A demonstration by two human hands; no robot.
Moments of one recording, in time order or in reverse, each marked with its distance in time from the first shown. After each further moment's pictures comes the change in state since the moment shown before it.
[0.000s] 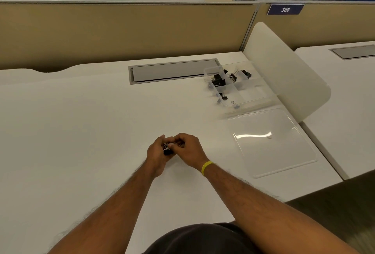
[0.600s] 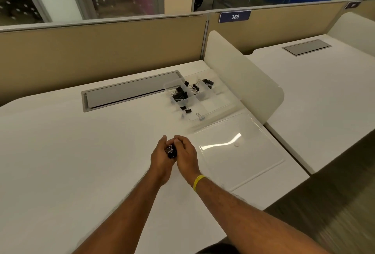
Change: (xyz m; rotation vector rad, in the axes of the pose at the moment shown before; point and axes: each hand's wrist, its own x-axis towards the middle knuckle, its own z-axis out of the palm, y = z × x) left_hand 0.005 -0.010 0.136 0.152 -0.198 0.003; right_hand 0.016 0.025 -0.080 0.443 0.457 0.180
